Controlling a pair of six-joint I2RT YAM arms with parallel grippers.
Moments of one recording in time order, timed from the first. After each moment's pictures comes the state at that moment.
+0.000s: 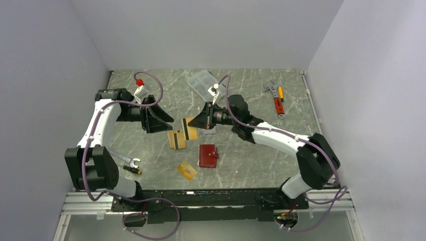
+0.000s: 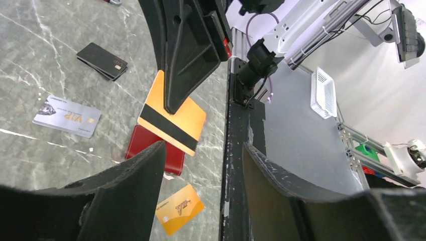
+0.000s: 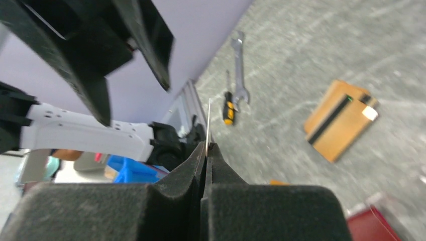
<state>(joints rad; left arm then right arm) 0.06 1.47 1.28 -1.54 1.51 1.23 0.74 1.56 0.96 0.50 -0.62 0.83</state>
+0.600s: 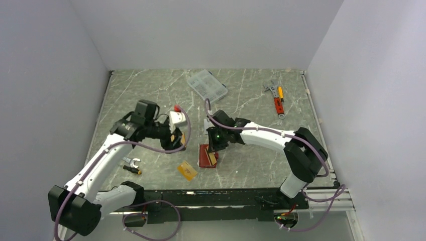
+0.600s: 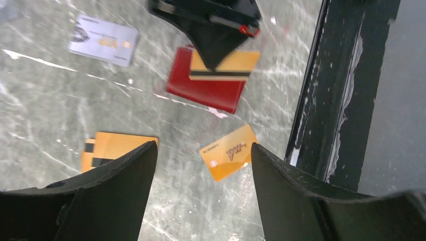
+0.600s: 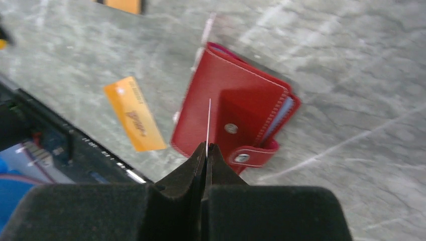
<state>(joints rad) -0.33 1.08 0.98 -0.75 0.80 0.55 0.83 1.63 1.03 -0.38 -0.21 0.59</state>
